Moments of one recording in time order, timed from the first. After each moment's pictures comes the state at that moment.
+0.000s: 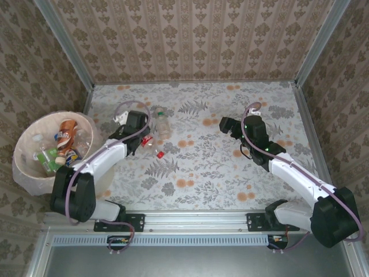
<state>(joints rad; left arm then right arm) -0.41 1.36 0.89 -0.30 -0.37 -0.81 0.39 1.16 0.73 -0.05 0.17 0.60</state>
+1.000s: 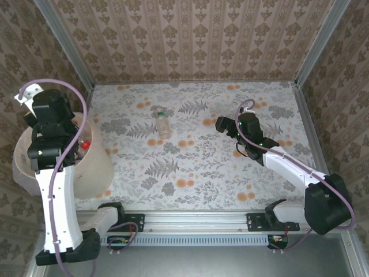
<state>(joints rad) 0.06 1.00 1.56 -0.91 -0.69 -0.25 0.39 1.28 0.77 -0.02 0.13 0.62</state>
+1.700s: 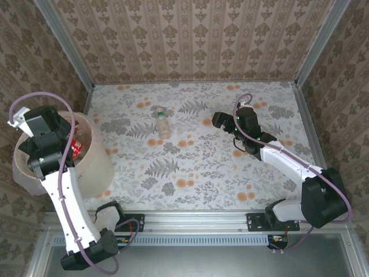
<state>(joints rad) 0.34 0.93 1.40 -0.98 -0.42 -0.37 0.39 1.34 0.85 -0.02 0.08 0.63</state>
